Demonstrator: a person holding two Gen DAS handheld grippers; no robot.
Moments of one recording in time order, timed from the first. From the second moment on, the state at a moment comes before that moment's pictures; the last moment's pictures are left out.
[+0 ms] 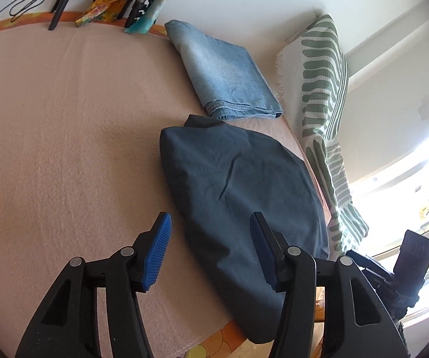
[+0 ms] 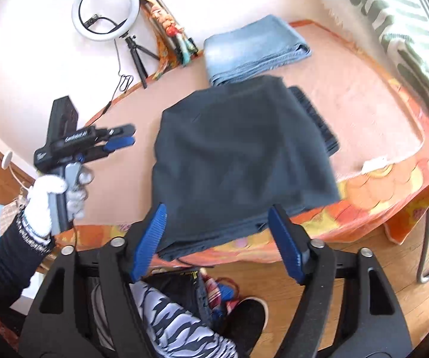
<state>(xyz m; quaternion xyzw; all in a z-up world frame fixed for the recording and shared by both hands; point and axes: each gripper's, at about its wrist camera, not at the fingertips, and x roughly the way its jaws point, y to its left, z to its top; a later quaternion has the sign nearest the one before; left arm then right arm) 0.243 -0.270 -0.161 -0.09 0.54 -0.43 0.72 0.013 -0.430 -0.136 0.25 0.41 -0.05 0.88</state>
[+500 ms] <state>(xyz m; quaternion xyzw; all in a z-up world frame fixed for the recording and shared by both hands) 0.194 -0.289 -0.166 -0.01 0.51 -0.39 0.77 0.089 -0.538 -0.155 0.19 0.44 -0.07 0.88</state>
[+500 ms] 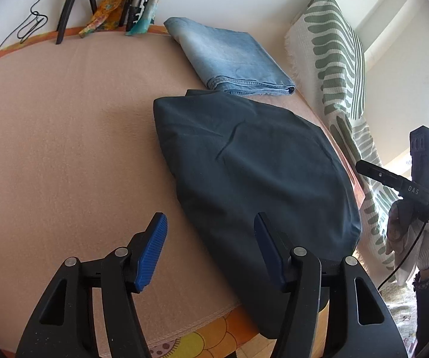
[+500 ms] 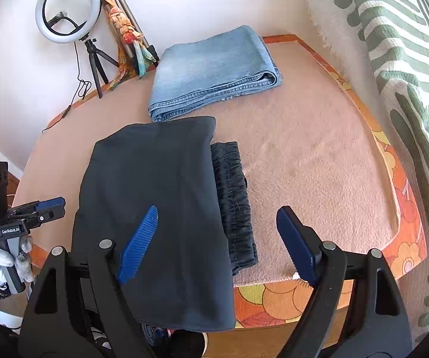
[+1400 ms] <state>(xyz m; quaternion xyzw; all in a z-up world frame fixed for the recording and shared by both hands) 0.219 -0.303 -0.204 -0.14 0.59 -0.42 0.68 0.130 -0.579 -0.228 0.26 0.48 0.04 0.83</state>
